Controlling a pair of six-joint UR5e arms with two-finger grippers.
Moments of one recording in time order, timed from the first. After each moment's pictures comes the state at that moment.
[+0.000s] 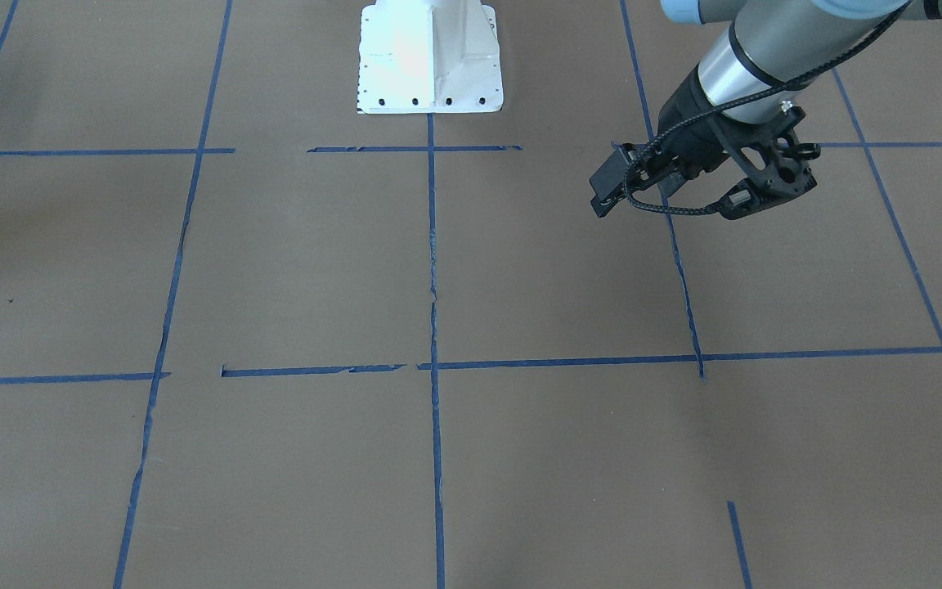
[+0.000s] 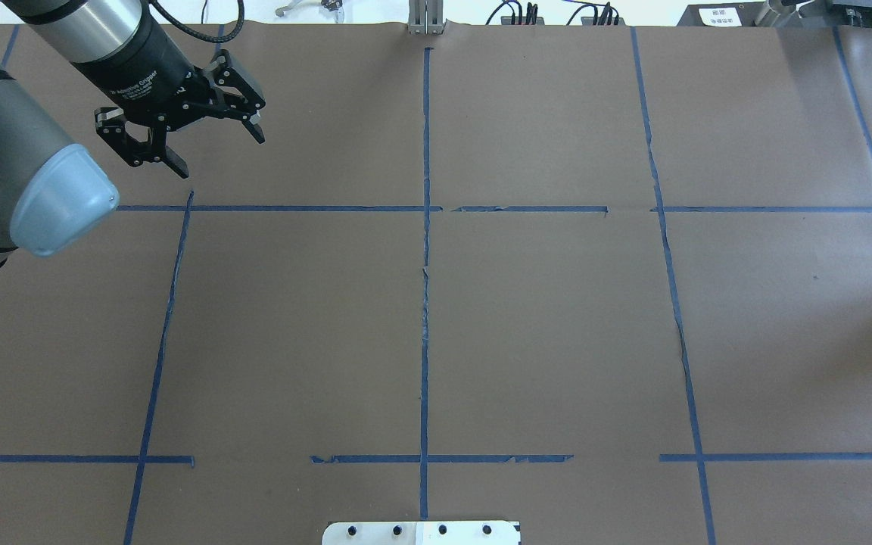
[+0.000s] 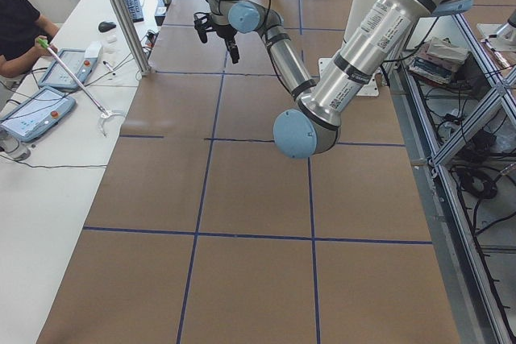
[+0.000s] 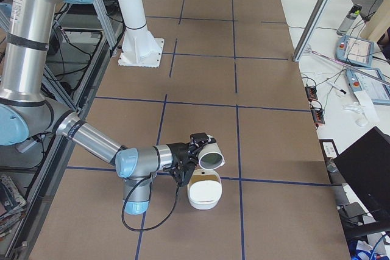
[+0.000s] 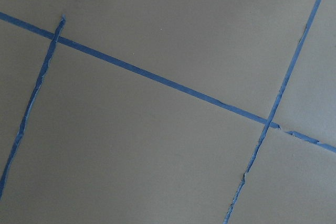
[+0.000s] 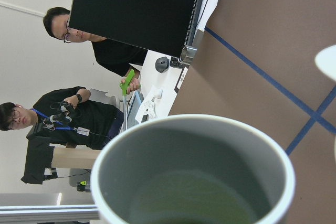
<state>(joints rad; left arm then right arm) -0.97 -2.21 -1.91 -1.32 -2.37 -1.28 1.54 -1.83 1.27 0.54 2.14 2.08</state>
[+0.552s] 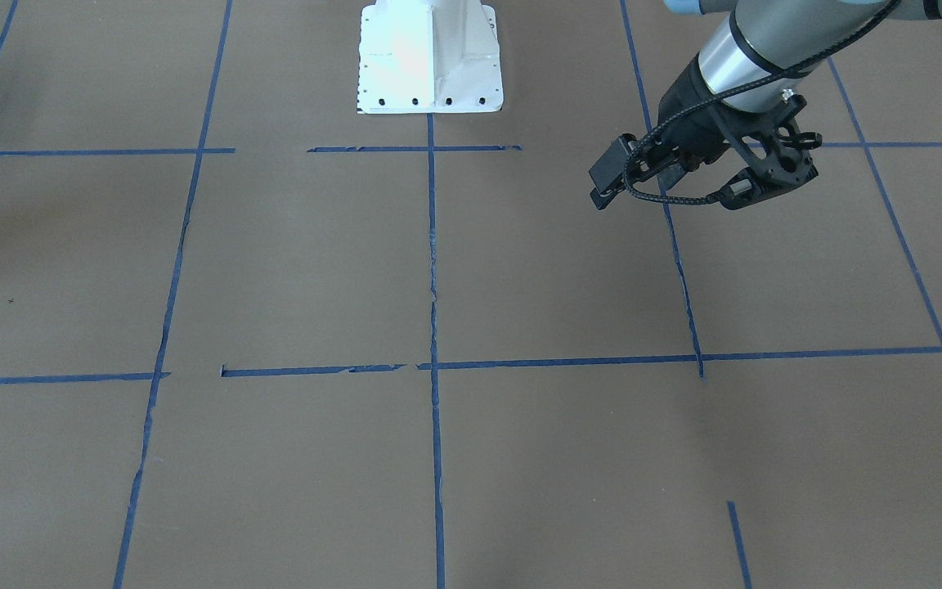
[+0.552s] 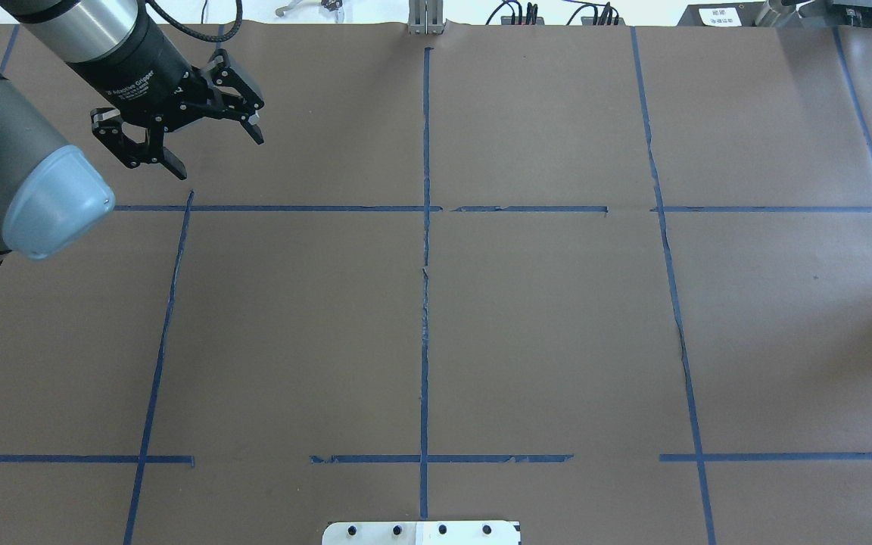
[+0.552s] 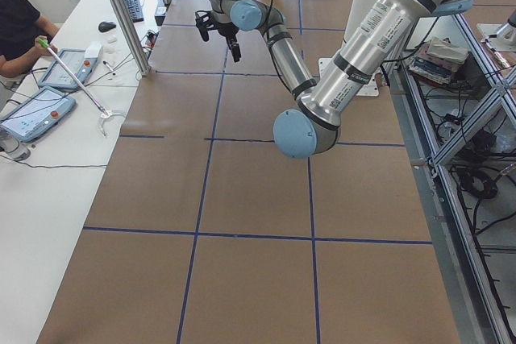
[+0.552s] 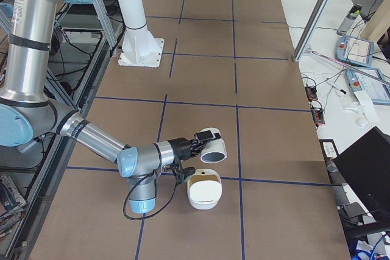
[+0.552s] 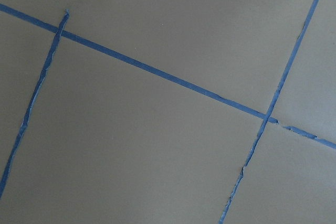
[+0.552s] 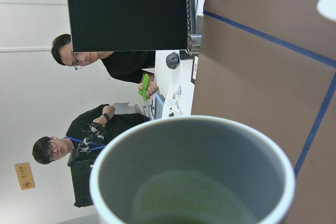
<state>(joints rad) -0.97 -2.21 -1.92 -1.30 -2.37 -1.28 1.54 -1.80 1.27 0.61 2.12 2.41</state>
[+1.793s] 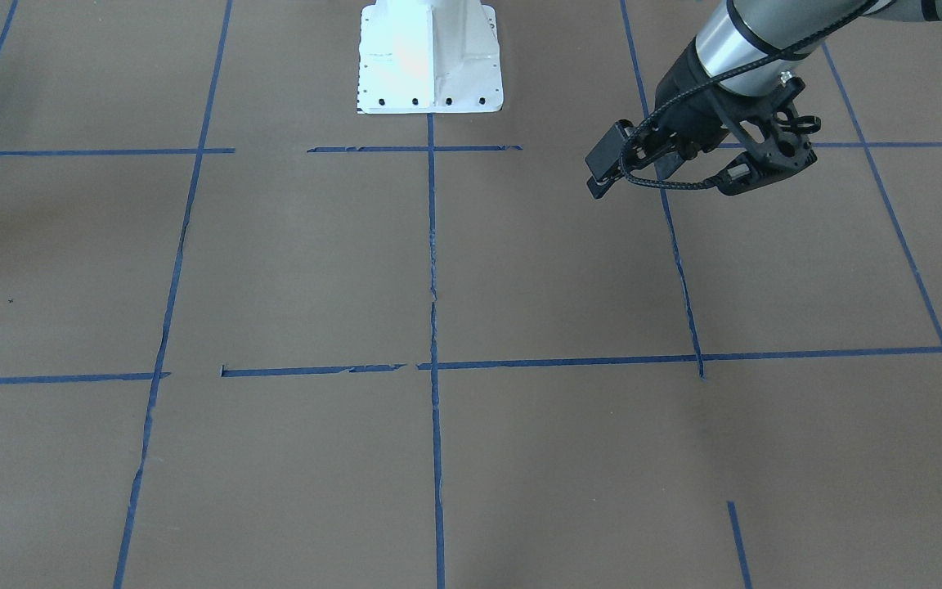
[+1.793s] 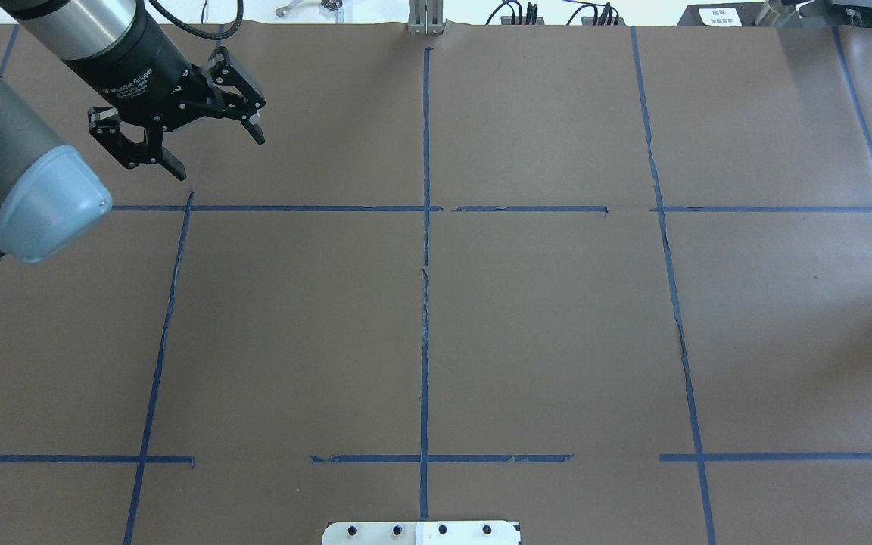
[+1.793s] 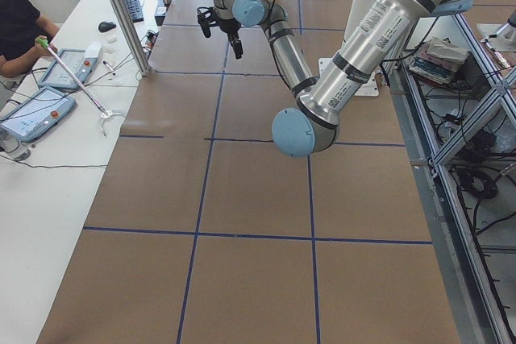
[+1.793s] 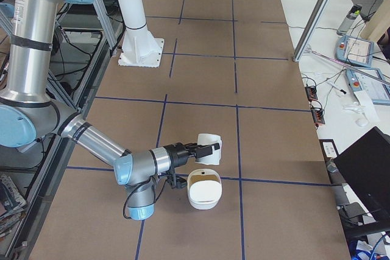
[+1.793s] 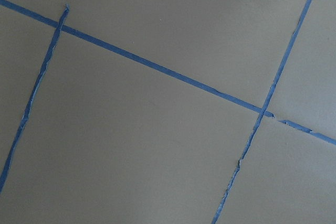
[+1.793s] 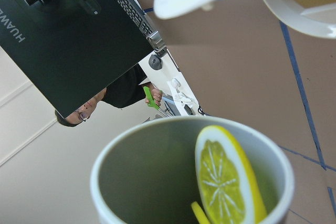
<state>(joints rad) -0.97 -2.22 -1.94 -1.27 -2.37 -1.28 1.54 -1.79 1.18 0.73 2.08 3.03</state>
